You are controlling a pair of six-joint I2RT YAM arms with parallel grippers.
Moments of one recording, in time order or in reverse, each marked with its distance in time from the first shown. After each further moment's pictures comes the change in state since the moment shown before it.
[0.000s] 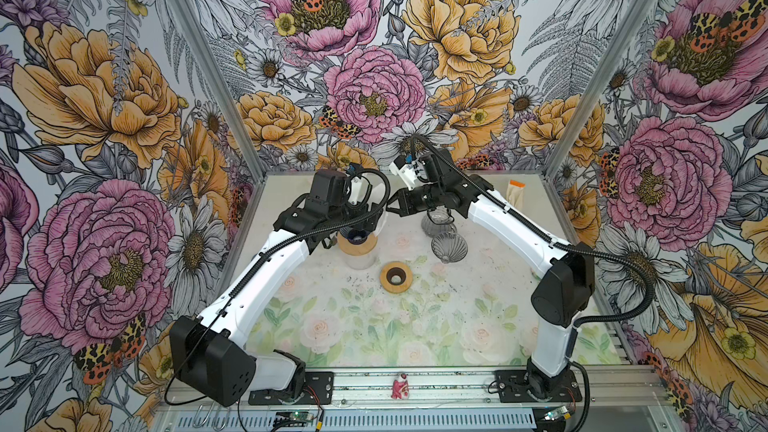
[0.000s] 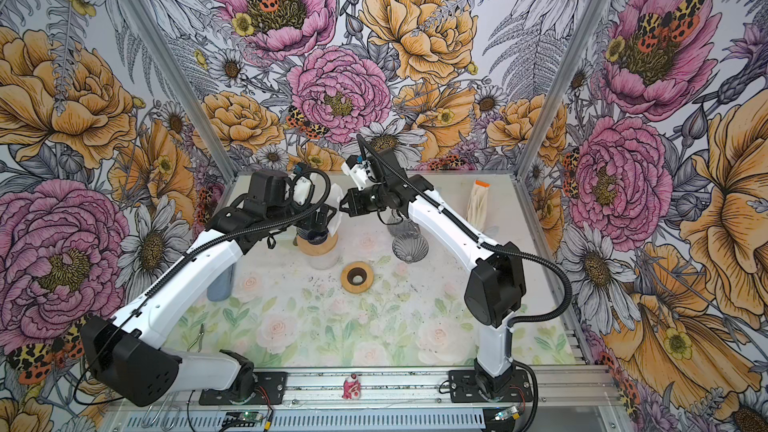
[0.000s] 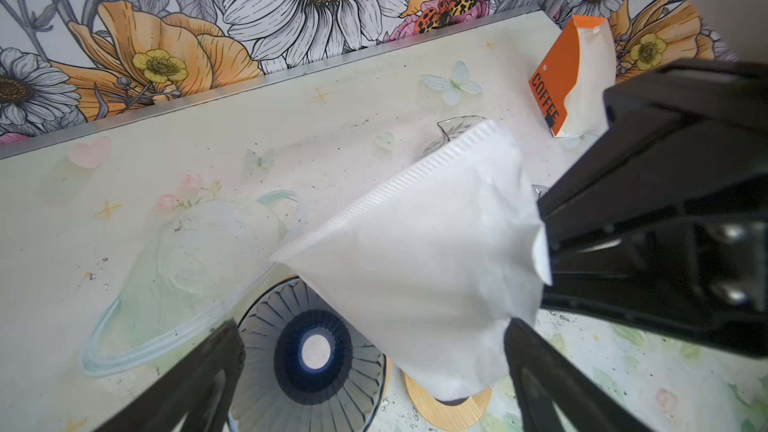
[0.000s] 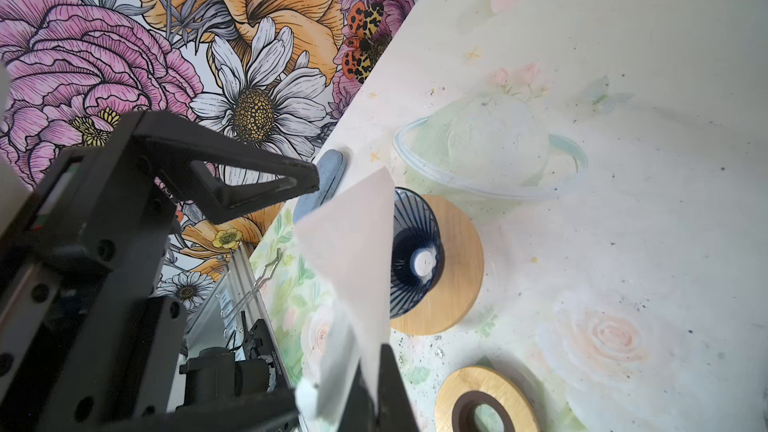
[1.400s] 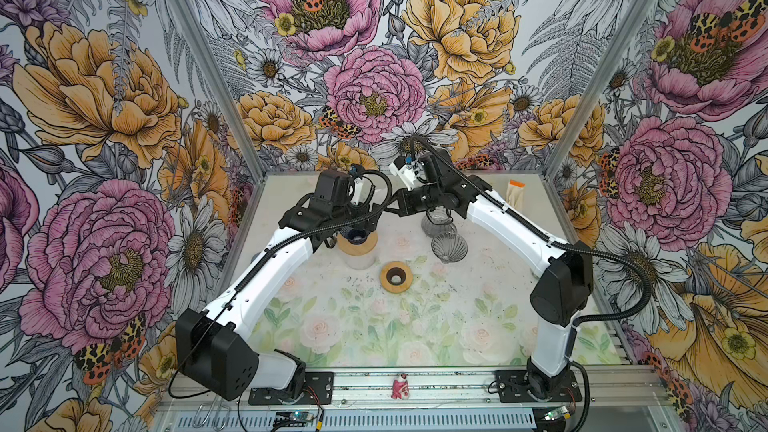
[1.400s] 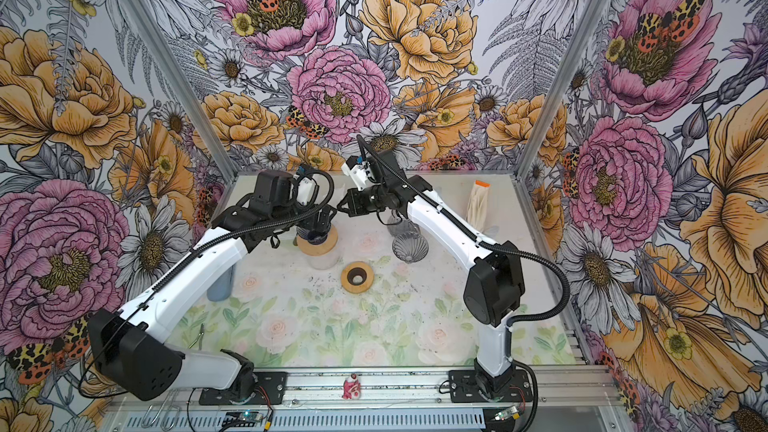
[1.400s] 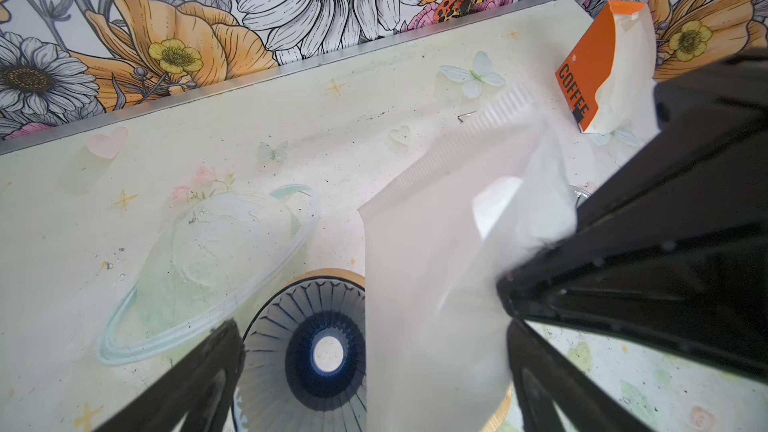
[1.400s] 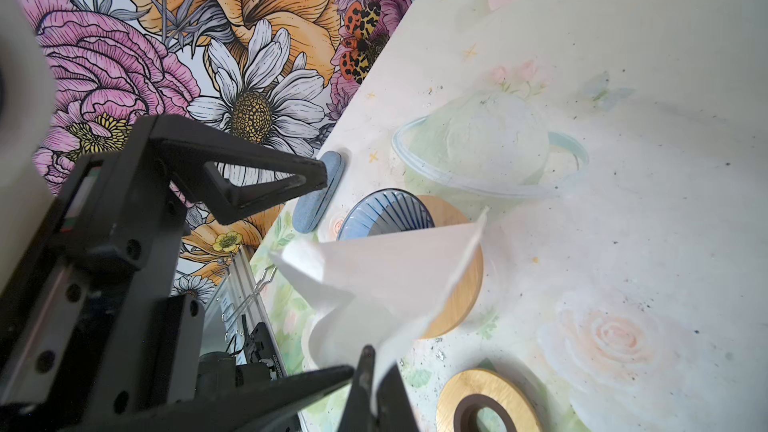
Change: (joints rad) left arm 0.000 0.031 -0.002 0.007 -0.072 -0.001; right arm -0.001 0.007 -0.010 0.016 0.000 0.013
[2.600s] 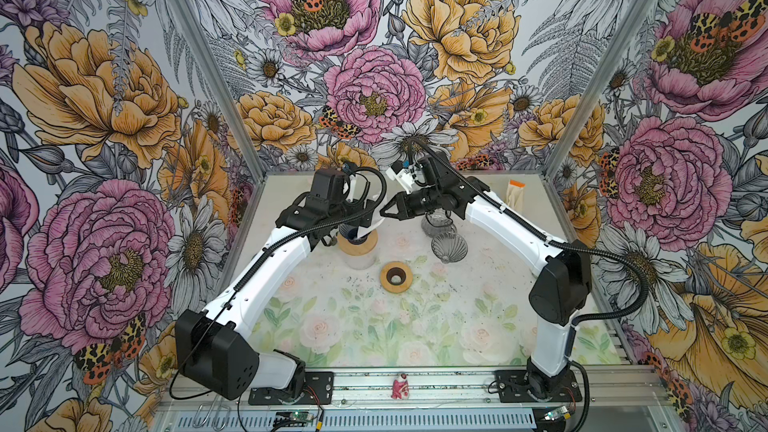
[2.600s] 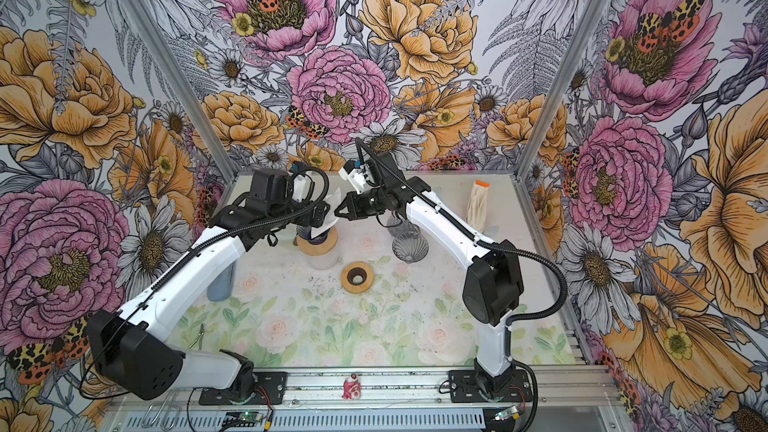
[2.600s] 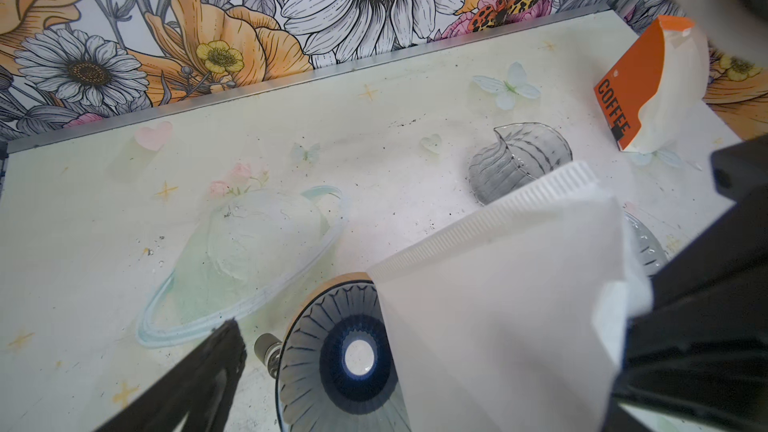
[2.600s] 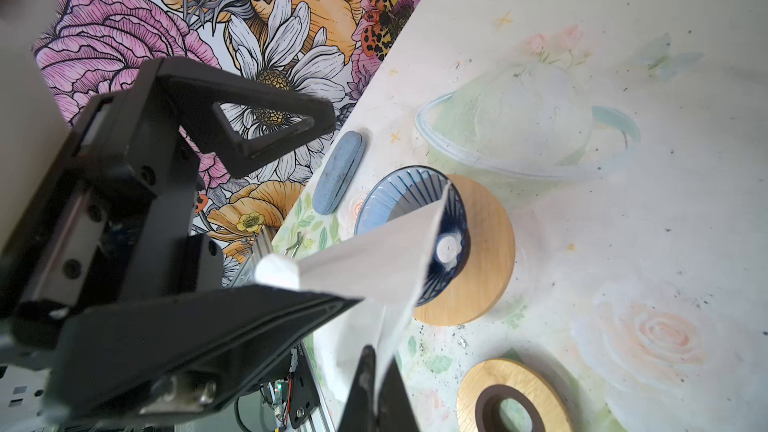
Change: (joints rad) left arm 0.034 -0.004 0.000 0.009 -0.056 -0.008; right arm 0.005 0.010 -0.010 -0.009 -0.092 0.001
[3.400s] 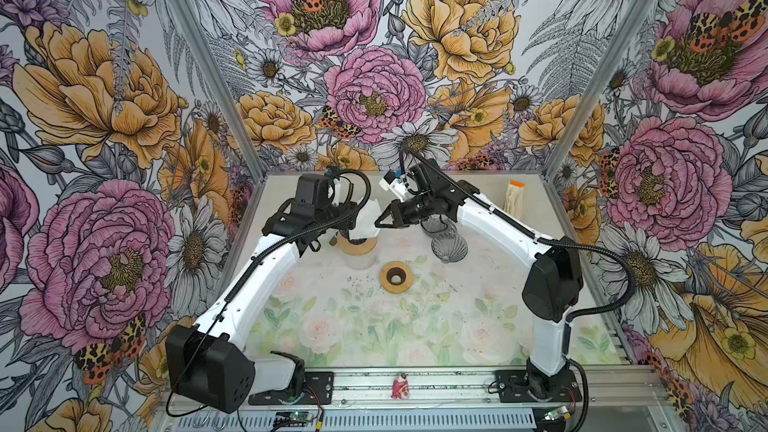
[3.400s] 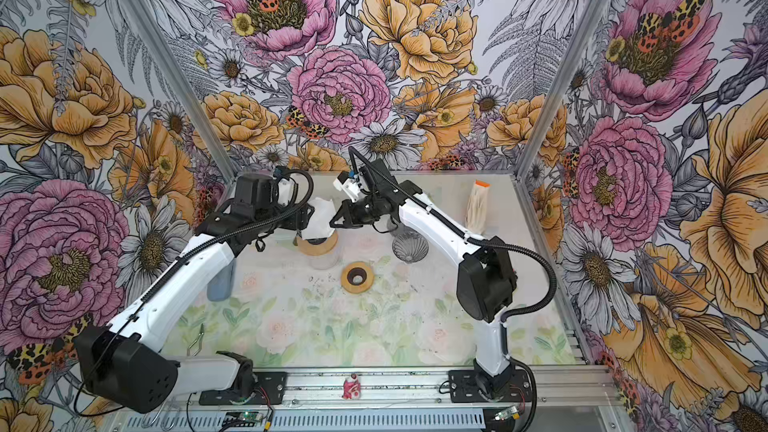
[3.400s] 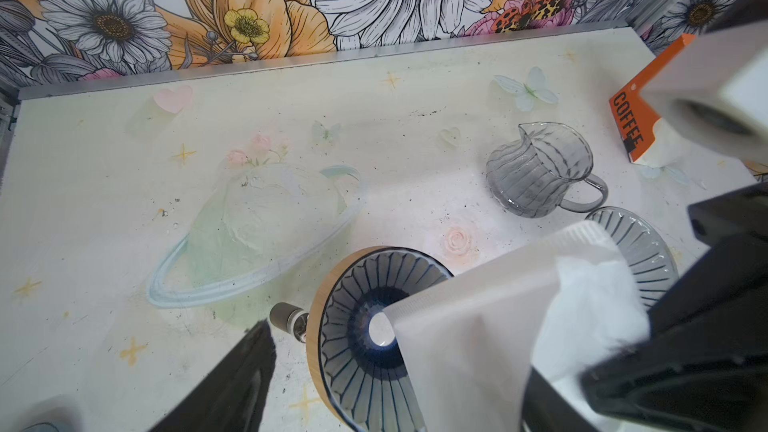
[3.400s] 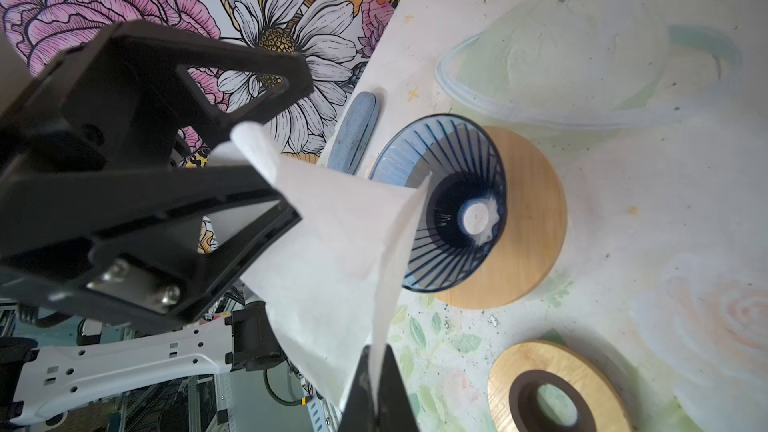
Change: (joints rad) left arm 0.087 -0.064 -0.080 -0.001 0.061 -0.036; right arm 0.024 0.049 -0.005 -0.029 -0.064 0.034
